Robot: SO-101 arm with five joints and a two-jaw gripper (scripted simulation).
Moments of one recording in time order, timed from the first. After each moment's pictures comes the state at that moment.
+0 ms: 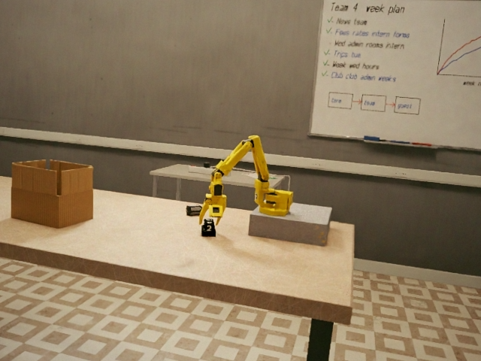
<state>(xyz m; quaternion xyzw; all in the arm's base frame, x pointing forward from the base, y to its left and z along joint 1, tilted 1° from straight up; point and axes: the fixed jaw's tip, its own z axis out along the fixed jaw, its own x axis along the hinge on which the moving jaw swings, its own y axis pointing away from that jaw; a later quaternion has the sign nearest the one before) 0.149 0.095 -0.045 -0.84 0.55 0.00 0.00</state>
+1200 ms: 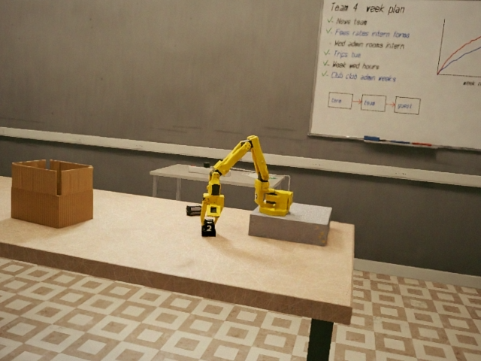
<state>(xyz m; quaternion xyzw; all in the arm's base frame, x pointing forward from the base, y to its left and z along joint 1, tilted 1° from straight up) 0.156 0.098 -0.044 -0.84 0.55 0.00 0.00</state>
